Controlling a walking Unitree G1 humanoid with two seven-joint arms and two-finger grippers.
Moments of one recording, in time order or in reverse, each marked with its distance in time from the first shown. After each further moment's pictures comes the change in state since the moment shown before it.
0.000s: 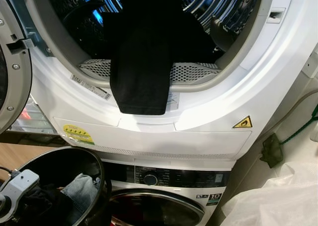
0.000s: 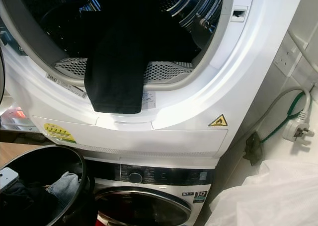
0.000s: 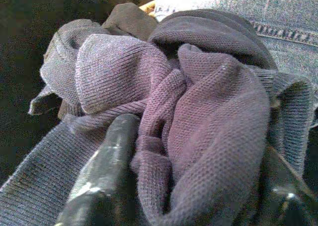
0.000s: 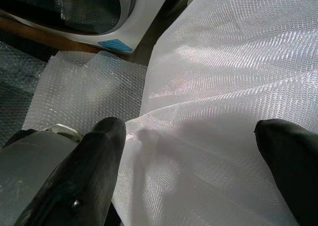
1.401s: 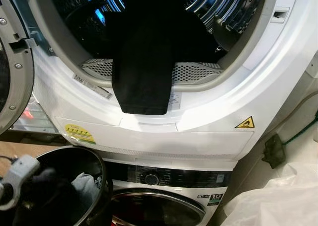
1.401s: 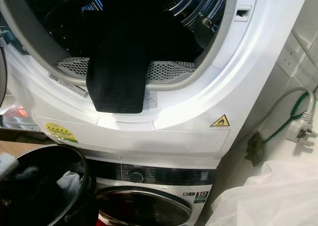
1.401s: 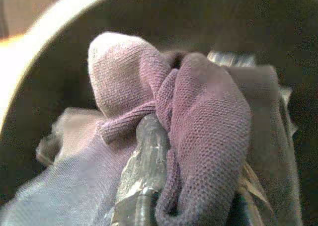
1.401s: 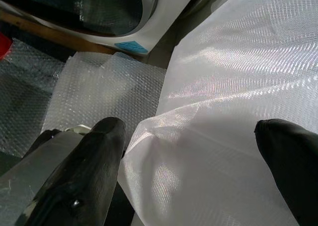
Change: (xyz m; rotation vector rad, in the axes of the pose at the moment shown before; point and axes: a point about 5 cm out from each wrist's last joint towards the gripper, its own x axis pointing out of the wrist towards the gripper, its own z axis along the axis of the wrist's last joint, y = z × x) left arm -0.044 0.005 0.046 -0.082 -0.398 -0.137; right arm -0.002 0.014 0.005 0.000 -0.006 0.043
